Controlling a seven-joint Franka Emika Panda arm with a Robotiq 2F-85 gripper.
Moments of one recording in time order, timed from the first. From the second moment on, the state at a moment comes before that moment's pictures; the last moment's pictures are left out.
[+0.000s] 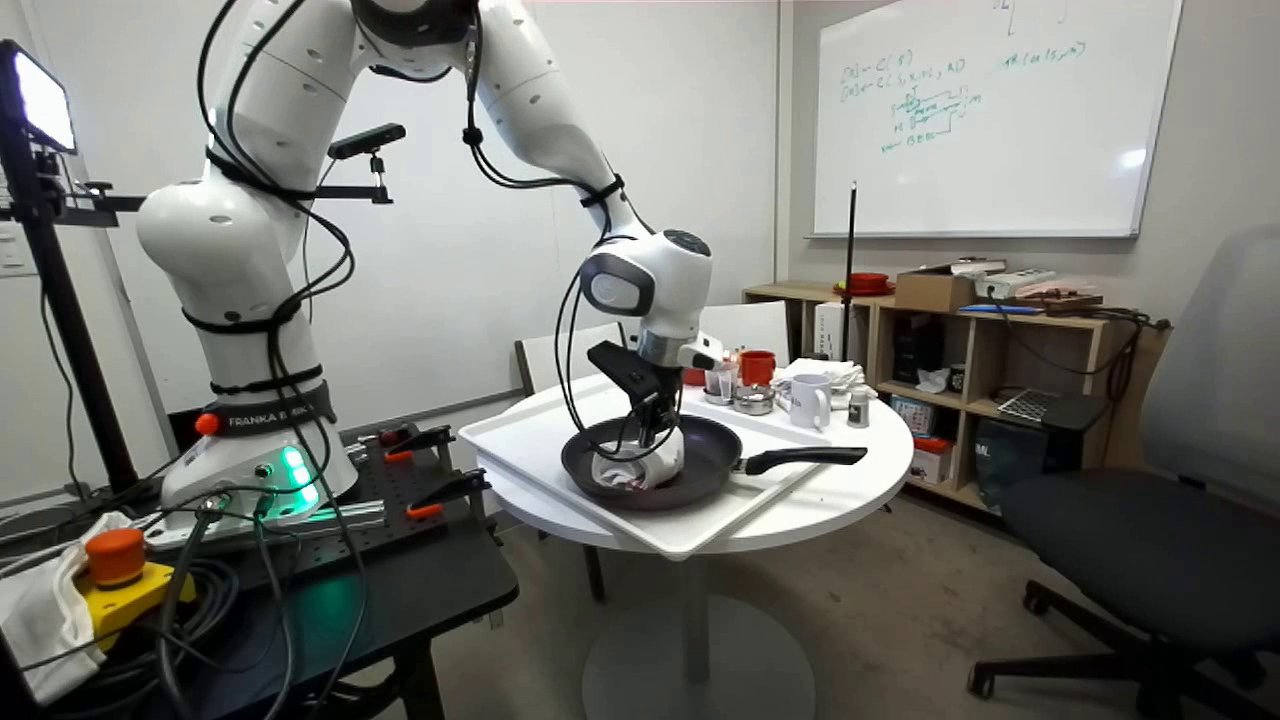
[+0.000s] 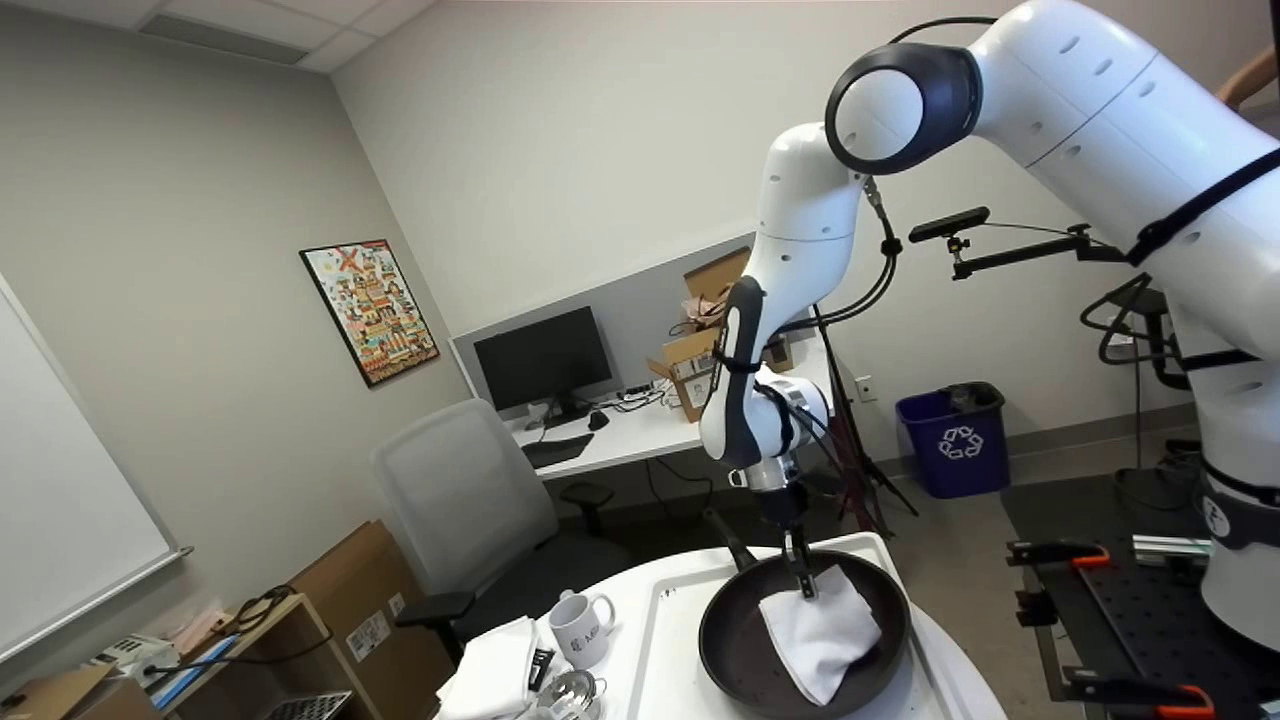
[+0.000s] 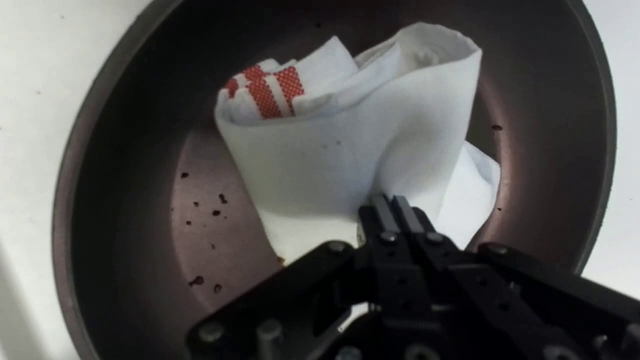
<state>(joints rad) -0.20 0.52 -0.10 -2.21 0.58 2.51 -0.89</state>
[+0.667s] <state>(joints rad) -0.21 0.63 -0.03 -2.18 0.28 2.63 -0.67</state>
